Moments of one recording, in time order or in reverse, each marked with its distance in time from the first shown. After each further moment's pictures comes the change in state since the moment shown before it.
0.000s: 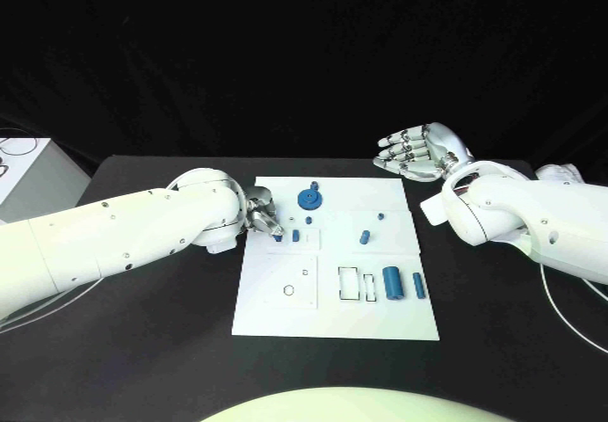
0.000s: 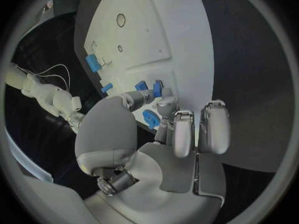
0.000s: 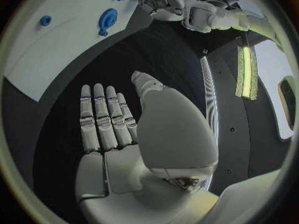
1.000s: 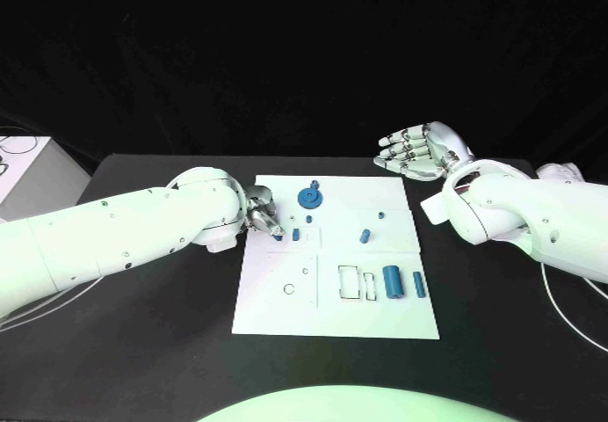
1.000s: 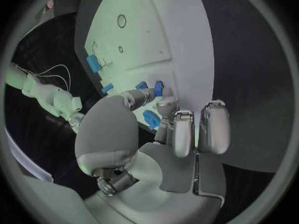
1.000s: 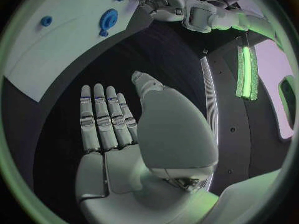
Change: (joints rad) left arm -0.001 -0.003 0.001 0.005 -0.001 0.005 0.001; left_hand 0.054 -0.015 -0.018 -0.015 0.017 0.004 -0.004 -0.008 0.000 0.000 0.000 -0.003 -0.003 -0.004 -0.003 0.000 0.000 0.000 0.000 0.000 0.000 0.000; right arm 0.000 -0.001 0.000 -0.001 -0.001 0.006 -0.004; right_hand 0.000 0.000 0.000 0.000 0.000 0.000 0.000 0.000 0.000 0.000 0.000 0.000 0.000 0.000 0.000 0.000 -0.001 0.000 0.000 0.000 0.000 -0.004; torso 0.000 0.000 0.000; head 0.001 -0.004
